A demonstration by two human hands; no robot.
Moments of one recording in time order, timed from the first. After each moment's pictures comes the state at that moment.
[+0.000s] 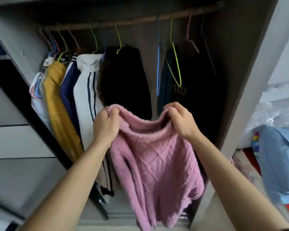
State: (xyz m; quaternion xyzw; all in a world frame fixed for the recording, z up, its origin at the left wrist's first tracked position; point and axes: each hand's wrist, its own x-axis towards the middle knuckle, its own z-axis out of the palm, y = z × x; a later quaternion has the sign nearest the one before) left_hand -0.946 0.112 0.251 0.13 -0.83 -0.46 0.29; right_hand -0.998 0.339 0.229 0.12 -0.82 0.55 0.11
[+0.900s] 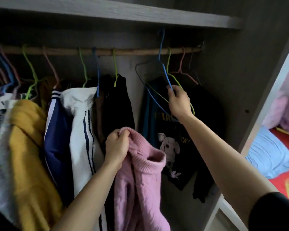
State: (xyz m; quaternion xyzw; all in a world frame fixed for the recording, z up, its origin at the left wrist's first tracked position) left_hand -1.118 0.008 0.239 -0.04 -0.70 -0.70 0.10; right_hand -1.144 0.228 0.331 -0.10 -0.81 0.46 0.35
